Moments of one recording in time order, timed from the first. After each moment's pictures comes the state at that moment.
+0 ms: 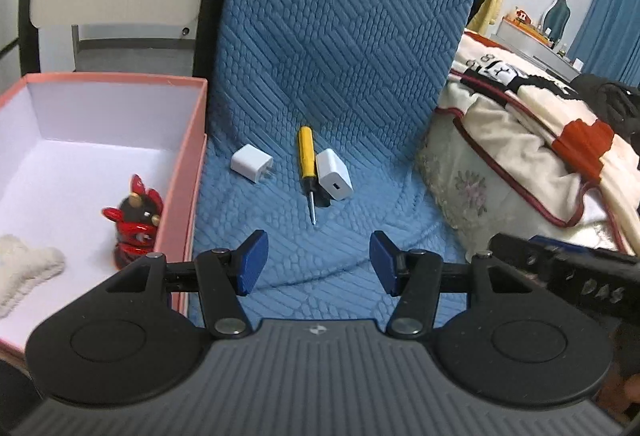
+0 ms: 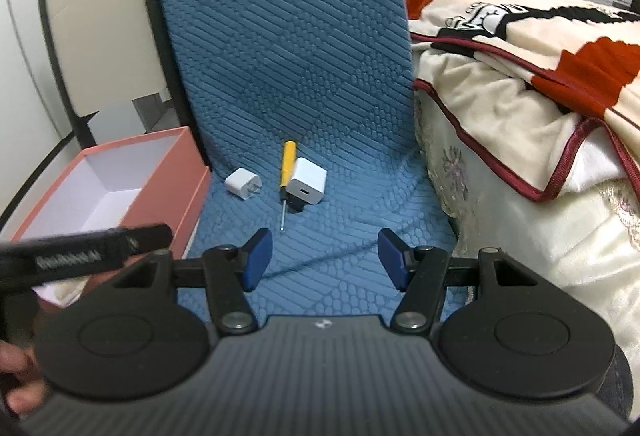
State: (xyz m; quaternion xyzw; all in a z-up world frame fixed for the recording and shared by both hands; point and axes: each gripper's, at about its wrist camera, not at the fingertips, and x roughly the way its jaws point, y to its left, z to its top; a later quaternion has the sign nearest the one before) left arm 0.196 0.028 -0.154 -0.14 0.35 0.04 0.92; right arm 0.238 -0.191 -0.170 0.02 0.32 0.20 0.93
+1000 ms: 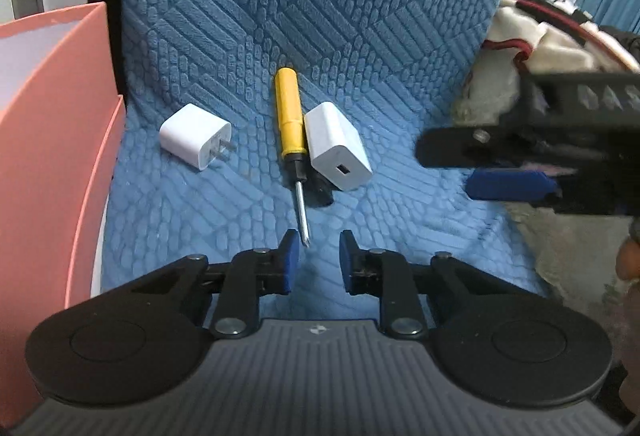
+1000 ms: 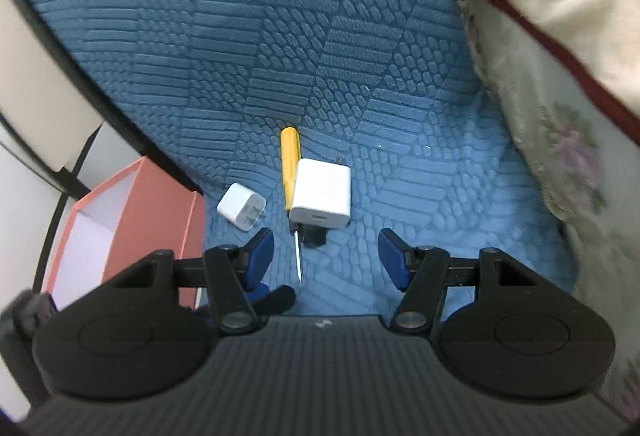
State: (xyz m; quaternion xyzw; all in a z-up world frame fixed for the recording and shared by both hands) left arm 0.350 0.020 -0.269 -0.12 0.42 0.01 0.90; right arm 0.421 -0.148 -0.244 0.14 0.46 0.25 0.84
